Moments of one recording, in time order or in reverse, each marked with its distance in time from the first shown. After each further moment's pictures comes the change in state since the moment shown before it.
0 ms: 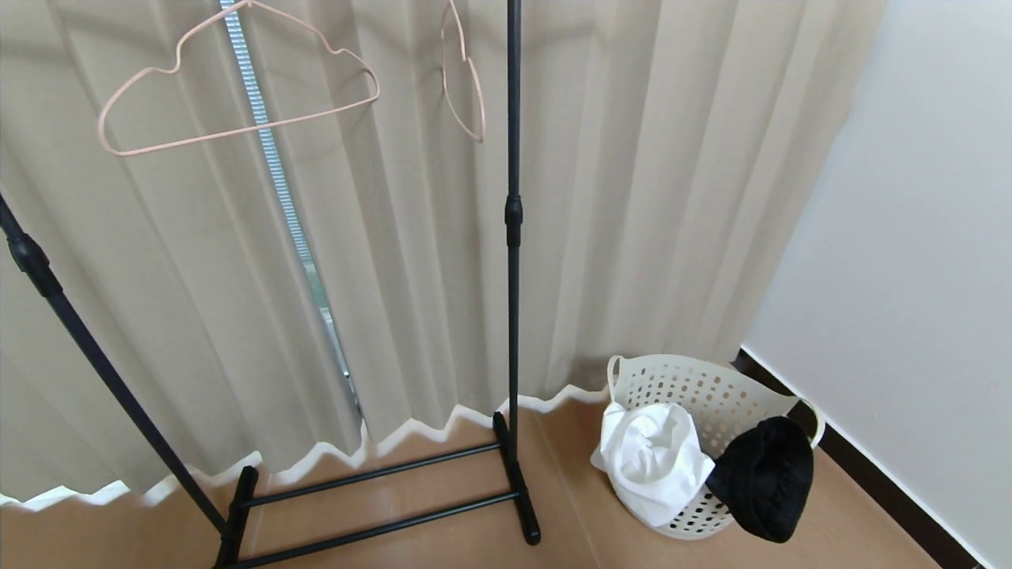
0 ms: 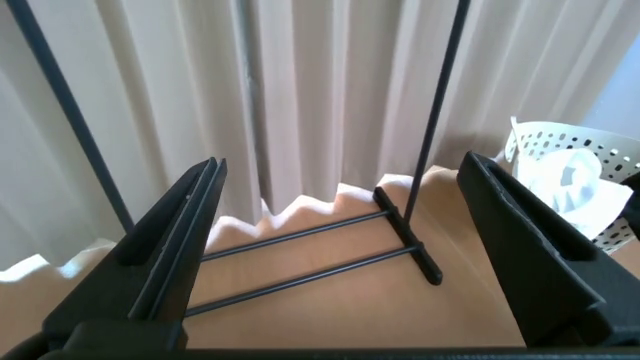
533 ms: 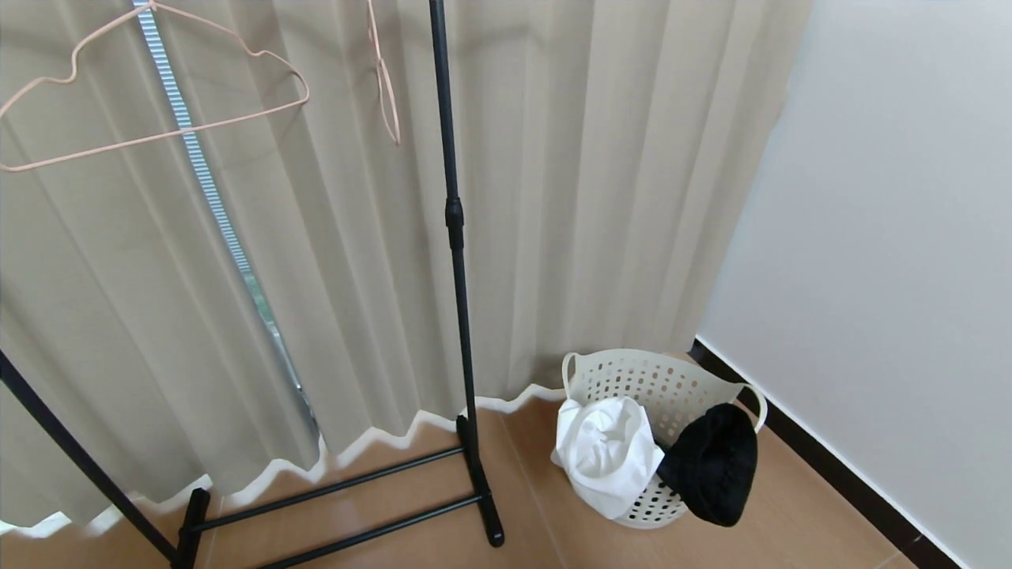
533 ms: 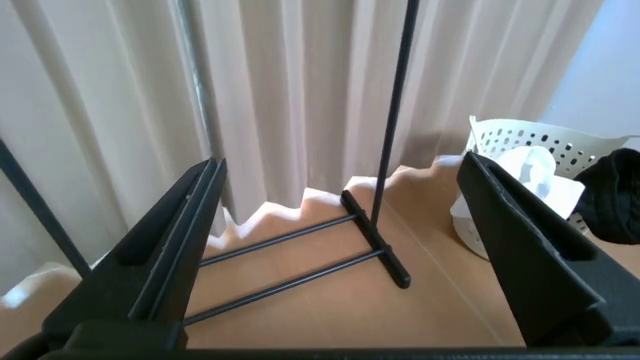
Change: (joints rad) left arm 0.000 0.000 0.000 -0.001 0.000 -0.002; right arm -0.001 0.000 0.000 0.000 0.000 0.000
